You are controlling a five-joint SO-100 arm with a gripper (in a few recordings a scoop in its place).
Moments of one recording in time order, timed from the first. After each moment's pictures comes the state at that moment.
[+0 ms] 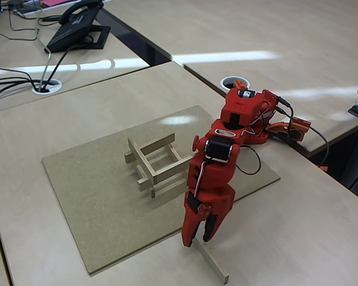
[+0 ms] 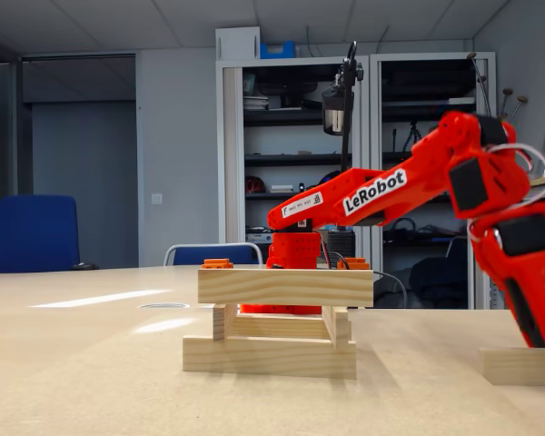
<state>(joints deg) -40.3 16.6 -6.9 95.7 40.5</state>
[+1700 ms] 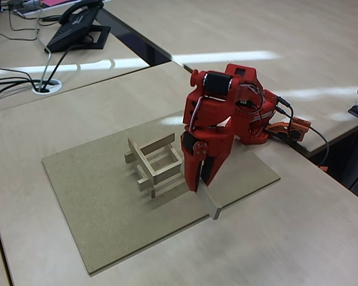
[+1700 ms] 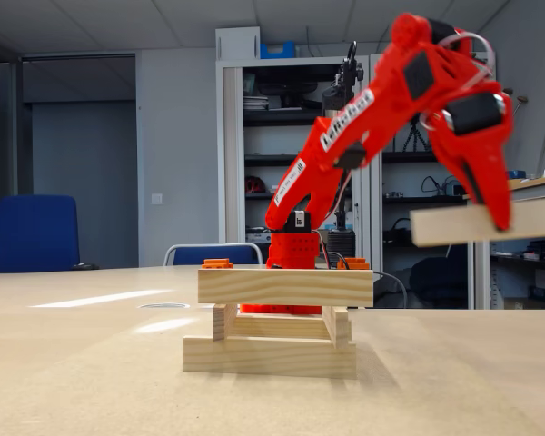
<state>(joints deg) -35.3 54.2 21.3 103.4 37.4</state>
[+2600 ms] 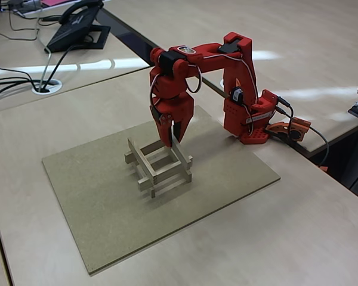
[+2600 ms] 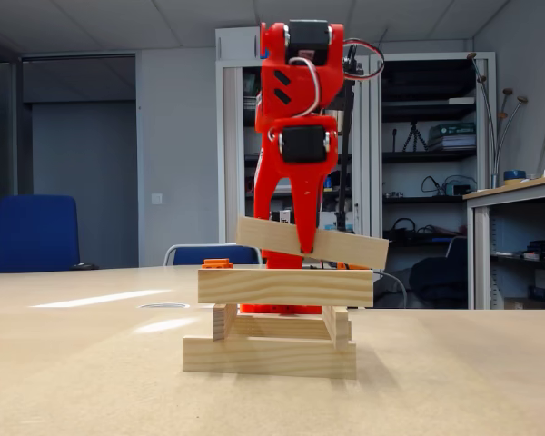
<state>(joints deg) -11.2 78.1 66.0 104.0 10.3</state>
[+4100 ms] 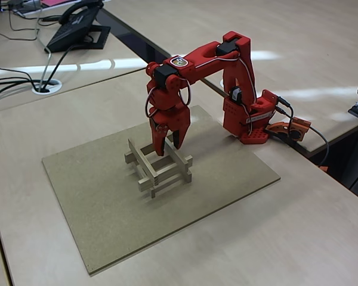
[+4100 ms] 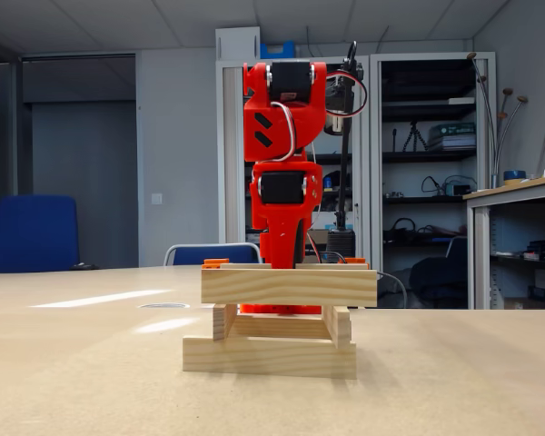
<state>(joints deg) -8.3 78.6 79.0 95.4 12.4</state>
